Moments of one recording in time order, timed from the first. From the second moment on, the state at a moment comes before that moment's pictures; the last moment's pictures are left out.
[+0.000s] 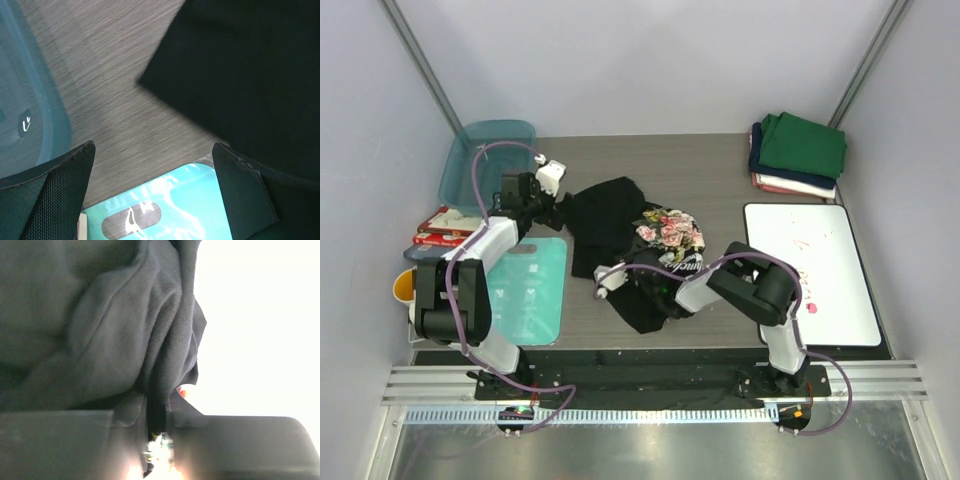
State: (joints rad) left arm -0.07 1.58 1.00 -0.07 0.19 0.39; right arm 0.96 1.99 0.82 0.80 0.41 -1.31
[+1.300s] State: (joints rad) left arm -0.04 1.58 1.00 -0.19 0.40 0.43; right arm 1.11 1.40 0.68 -0.25 0.07 -0.73
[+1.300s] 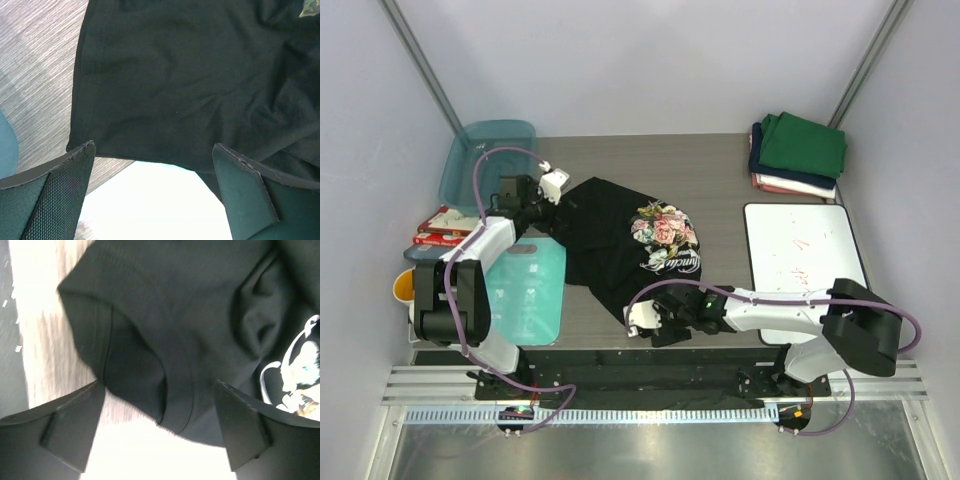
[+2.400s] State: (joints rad) left arm -0.10 1.72 0.91 -0.07 0.52 1.23; right arm 0.67 1.41 0.60 -0.05 0.29 -0.97
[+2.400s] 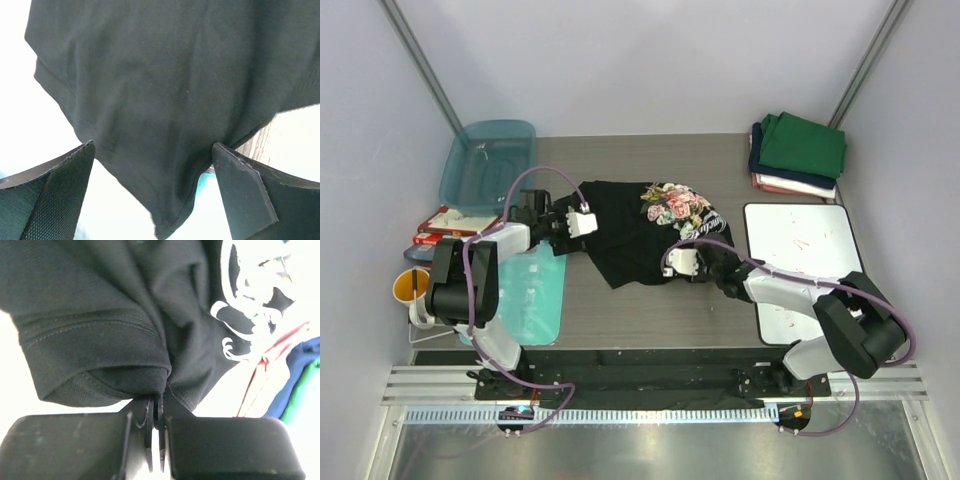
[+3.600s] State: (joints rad) left arm -0.10 1.60 0.99 -0.58 0.46 1.54; right arm 0.38 1.46 0.73 0.00 0.21 -1.06
